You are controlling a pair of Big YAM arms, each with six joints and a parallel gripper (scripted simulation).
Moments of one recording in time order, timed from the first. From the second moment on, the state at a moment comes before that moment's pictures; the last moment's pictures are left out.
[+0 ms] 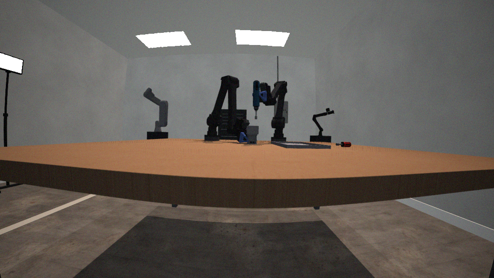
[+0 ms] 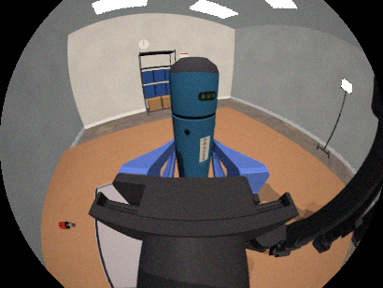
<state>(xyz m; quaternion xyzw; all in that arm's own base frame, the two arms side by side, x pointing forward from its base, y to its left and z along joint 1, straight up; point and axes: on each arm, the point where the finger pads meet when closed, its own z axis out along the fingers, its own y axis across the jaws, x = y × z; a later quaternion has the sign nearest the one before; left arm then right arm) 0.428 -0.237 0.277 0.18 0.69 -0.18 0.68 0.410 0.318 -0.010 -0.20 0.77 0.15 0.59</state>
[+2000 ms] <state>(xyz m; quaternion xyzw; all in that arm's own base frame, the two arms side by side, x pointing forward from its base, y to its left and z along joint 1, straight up) 0.430 -0.238 0.282 0.18 0.68 -0.18 0.69 0.410 0.318 -0.010 -0.20 0.77 0.15 0.59</state>
